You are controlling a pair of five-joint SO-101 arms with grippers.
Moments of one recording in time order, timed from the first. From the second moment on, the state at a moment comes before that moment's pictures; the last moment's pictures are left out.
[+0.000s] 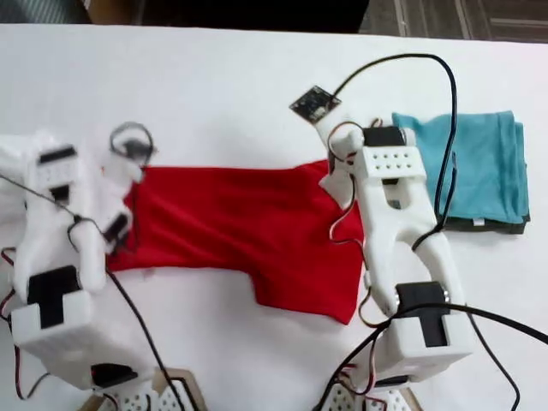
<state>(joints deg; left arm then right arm) -25.1 8.8 24.2 77.1 -44.6 -8.4 5.8 8.2 71.5 39.2</state>
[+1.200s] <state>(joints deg) -28.6 7.3 13.7 77.5 -40.9 -27.4 -16.0 40.4 71.7 48.0</state>
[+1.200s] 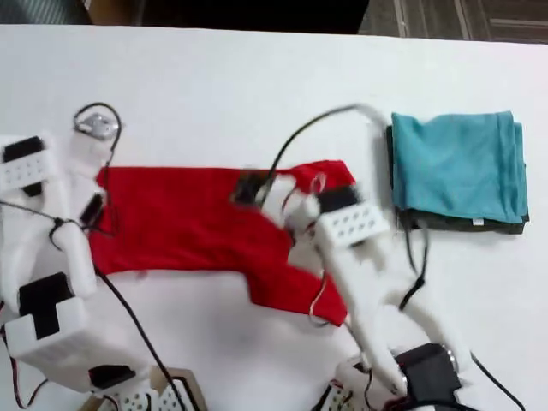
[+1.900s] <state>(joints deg) -24.4 8.9 28.7 57.1 -26.9 -41.7 -15.3 57.3 62.2 48.2</state>
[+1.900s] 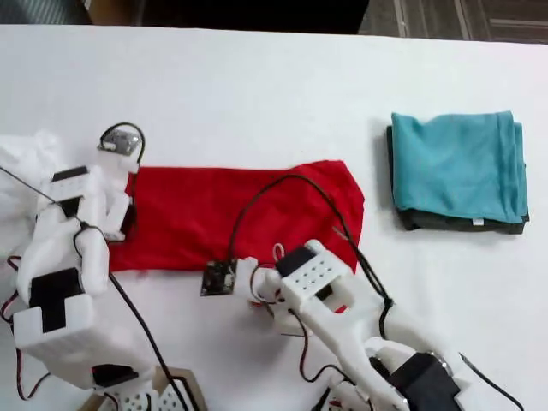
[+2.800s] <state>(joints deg) -24.4 8.8 29.1 56.7 -26.9 -39.9 9.9 35.8 70.0 46.0</state>
